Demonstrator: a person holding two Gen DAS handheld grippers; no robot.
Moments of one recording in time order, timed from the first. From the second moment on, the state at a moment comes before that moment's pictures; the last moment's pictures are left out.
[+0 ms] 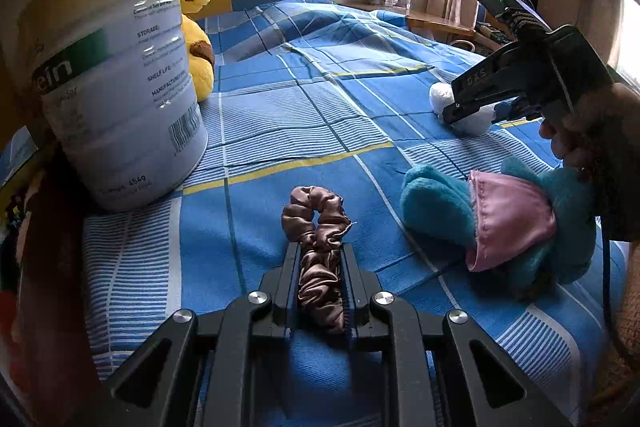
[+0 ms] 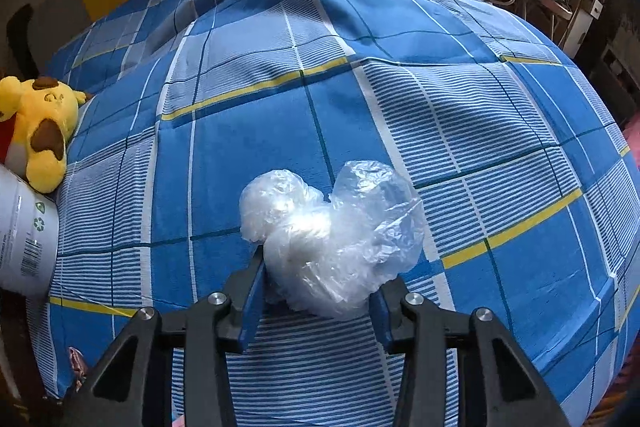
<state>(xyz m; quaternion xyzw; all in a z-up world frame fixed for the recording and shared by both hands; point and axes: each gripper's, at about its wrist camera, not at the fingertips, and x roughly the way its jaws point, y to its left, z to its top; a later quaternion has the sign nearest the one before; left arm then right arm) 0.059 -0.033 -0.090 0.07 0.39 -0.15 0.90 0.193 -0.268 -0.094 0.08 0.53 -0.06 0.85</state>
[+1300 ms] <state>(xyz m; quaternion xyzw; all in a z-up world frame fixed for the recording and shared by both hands) -0.006 0.112 0.024 -0.04 0.35 -0.04 0.94 0.188 -0.261 -0.094 0.05 0.52 -0.06 0.85</state>
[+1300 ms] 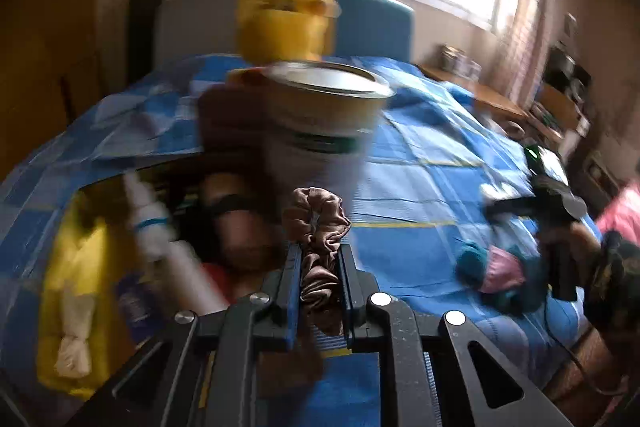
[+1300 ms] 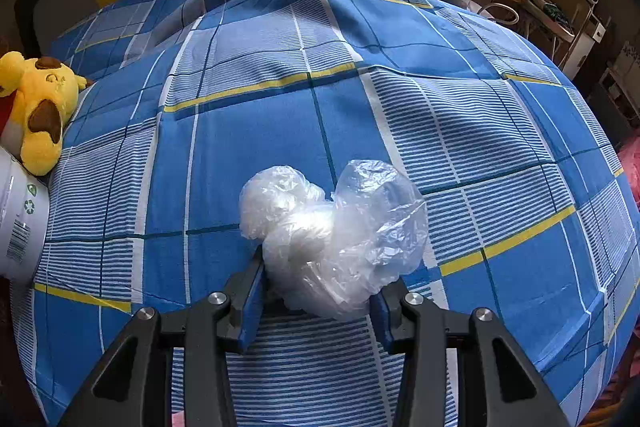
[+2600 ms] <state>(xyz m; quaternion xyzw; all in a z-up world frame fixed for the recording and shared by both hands) -0.025 0.278 -0.002 -0.09 0.35 0.14 0.92 0.354 -0.105 0.146 0.07 0.40 -0.01 0.91</state>
